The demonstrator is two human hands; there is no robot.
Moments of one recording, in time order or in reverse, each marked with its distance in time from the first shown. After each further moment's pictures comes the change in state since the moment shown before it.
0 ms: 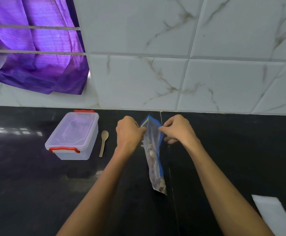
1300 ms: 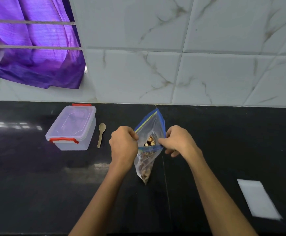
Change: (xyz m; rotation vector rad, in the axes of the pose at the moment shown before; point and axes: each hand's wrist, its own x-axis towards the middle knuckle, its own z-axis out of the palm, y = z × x) left_hand -0.072 -0.007 -0.009 0.009 0.022 -0.055; right_hand -0.060 0.026 -0.006 -0.113 -0.121 0.095
